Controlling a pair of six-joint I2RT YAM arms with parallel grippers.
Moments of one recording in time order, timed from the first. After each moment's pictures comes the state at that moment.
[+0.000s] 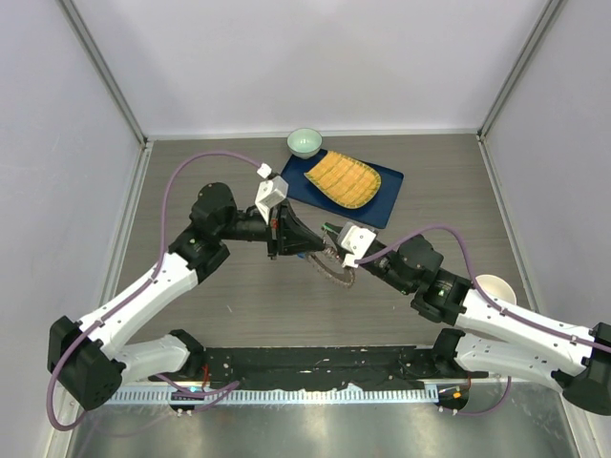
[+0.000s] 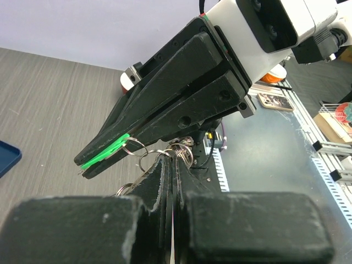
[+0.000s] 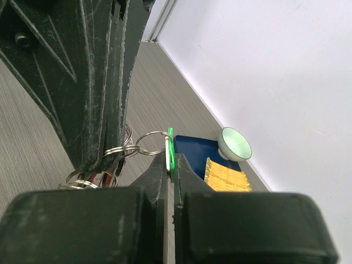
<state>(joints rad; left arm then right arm) -0.65 1.13 0.92 0.27 1.02 -0.33 0.99 0.88 0.69 0.26 0.10 -0.52</state>
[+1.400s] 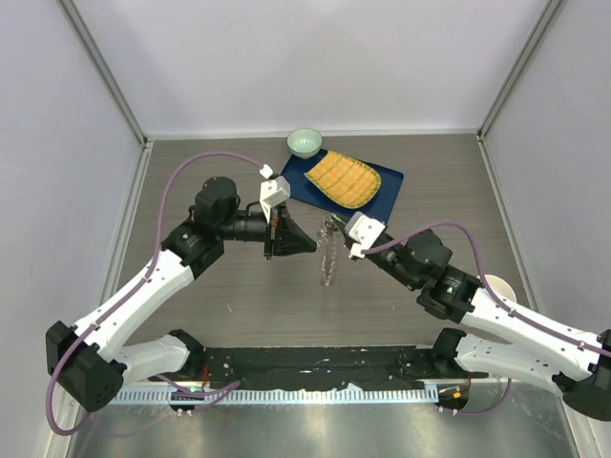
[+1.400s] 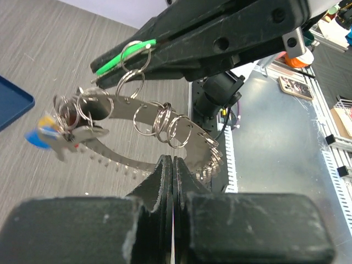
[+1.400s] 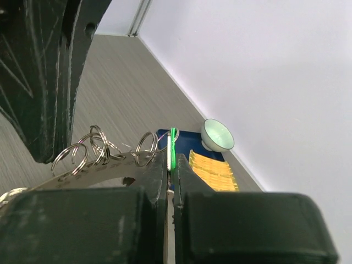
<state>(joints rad) -0.61 1.11 0.99 -0.09 0.95 -0.16 0.96 0.85 0.73 0.19 0.12 -0.52</state>
